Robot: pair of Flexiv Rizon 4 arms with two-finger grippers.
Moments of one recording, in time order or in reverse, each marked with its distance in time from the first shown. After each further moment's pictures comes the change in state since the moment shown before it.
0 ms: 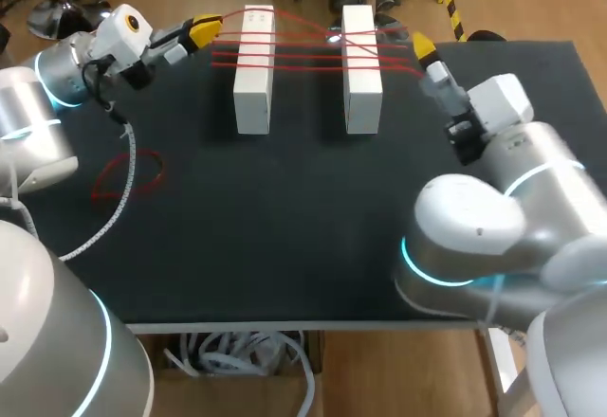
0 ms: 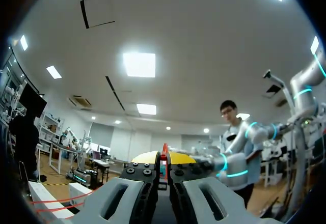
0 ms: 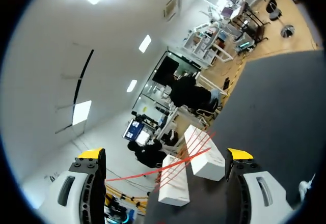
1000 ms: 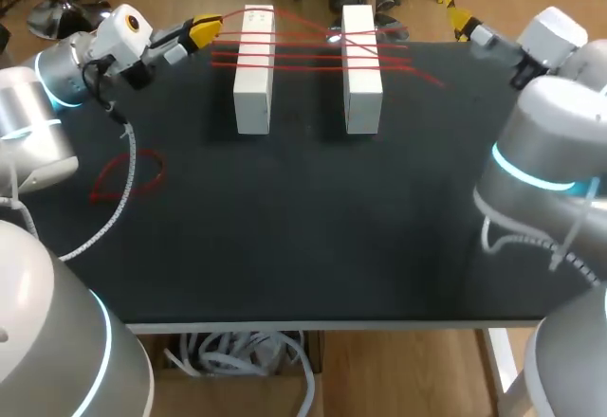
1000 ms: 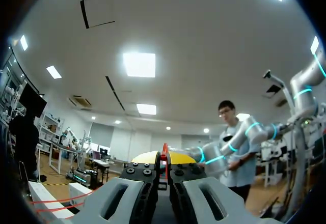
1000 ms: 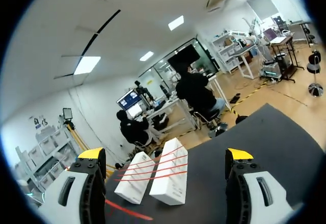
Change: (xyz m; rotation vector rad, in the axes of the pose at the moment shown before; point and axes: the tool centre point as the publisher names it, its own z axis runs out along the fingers) left arm 0.000 0.000 0.000 0.000 0.000 0.000; right arm -0.029 0.086 0.056 0.182 0.016 -0.443
